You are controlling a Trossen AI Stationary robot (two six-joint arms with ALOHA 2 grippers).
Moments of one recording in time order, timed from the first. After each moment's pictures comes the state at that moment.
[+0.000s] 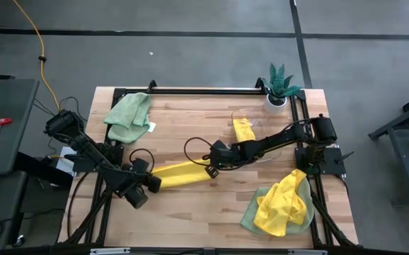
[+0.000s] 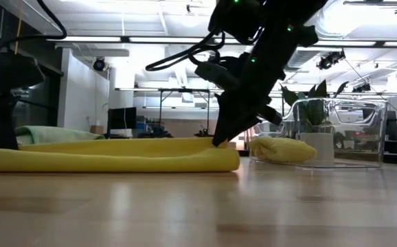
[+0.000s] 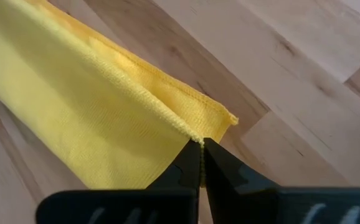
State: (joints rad) left arm -0.65 1.47 0.60 -0.73 -0.53 -1.96; right arm 0.12 1.86 1.13 -0.30 0.23 0.83
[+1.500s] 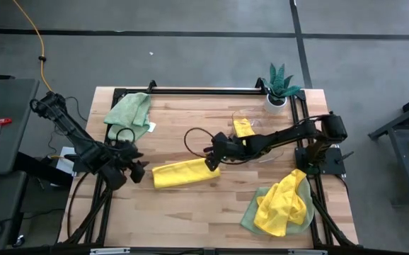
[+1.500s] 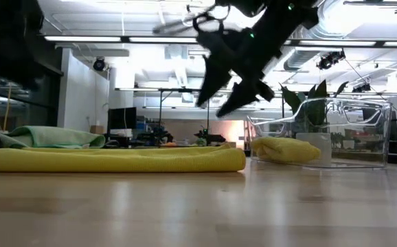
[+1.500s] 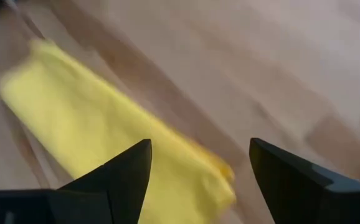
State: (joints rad) left arm -0.66 0.87 0.60 -0.99 -0.73 -1.43; right arm 0.10 1.75 1.13 -0.25 0.34 0.75
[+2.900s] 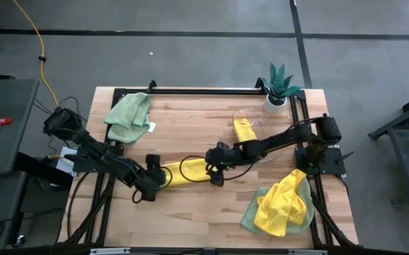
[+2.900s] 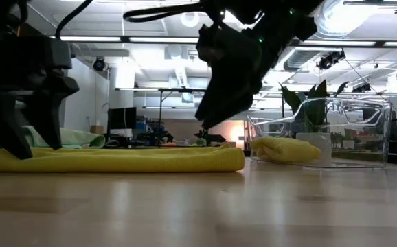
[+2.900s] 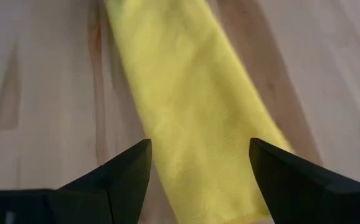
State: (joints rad) left arm -0.45 1.42 0.60 -0.46 -0.40 -0.37; right arm 0.14 1.82 1.13 -0.18 0.06 0.31
